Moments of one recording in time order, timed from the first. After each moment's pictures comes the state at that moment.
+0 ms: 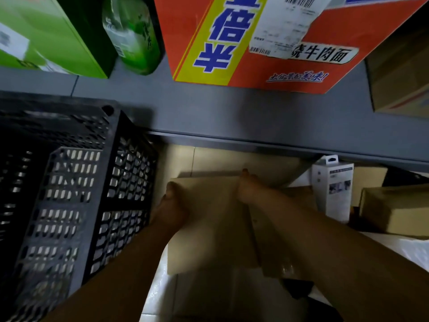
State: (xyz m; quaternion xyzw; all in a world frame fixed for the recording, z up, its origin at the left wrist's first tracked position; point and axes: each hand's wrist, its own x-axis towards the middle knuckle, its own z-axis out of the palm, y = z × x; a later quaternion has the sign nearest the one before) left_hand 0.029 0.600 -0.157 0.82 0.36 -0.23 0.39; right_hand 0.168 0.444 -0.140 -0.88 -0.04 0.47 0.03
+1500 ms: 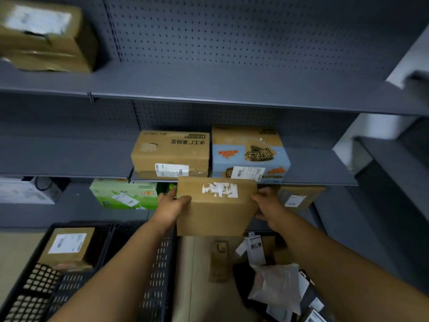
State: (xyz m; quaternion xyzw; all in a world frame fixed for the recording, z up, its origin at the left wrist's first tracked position) left_hand -0.051 0.594 0.607 0.76 0.30 -0.03 0.58; right_hand 0.029 0.353 0.626 -0.78 0.16 0.22 0.57
